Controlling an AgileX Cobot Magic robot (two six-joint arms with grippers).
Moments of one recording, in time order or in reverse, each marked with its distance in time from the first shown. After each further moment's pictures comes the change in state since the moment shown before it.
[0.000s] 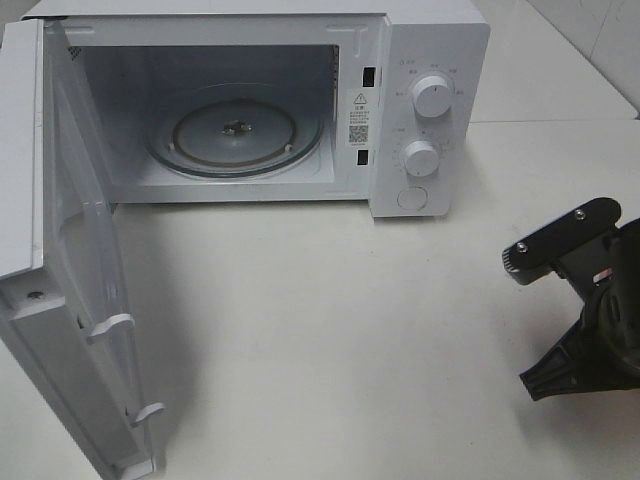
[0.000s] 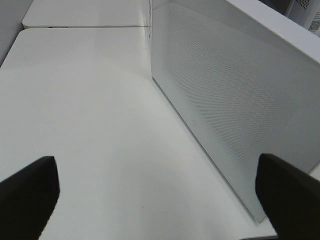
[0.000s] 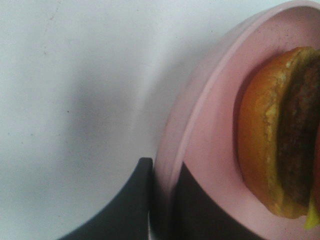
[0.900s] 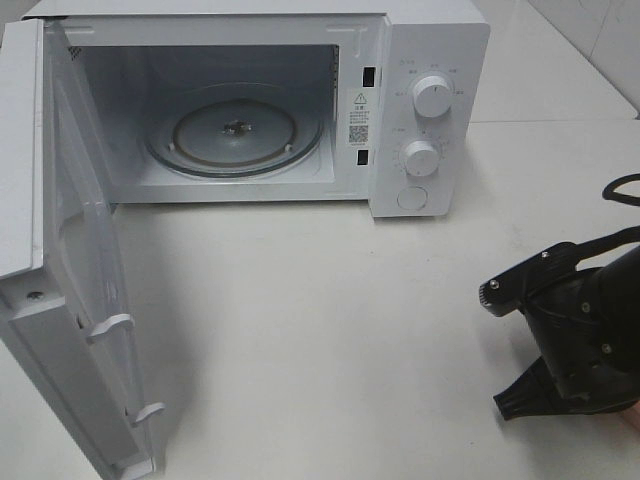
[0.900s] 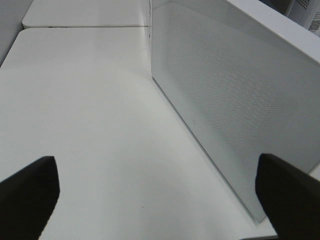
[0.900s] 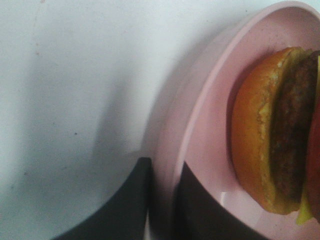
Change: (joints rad) left arm 0.000 0.000 0.000 0.000 0.000 0.000; right arm 0.000 0.276 -0.004 -0.167 -0.064 0.314
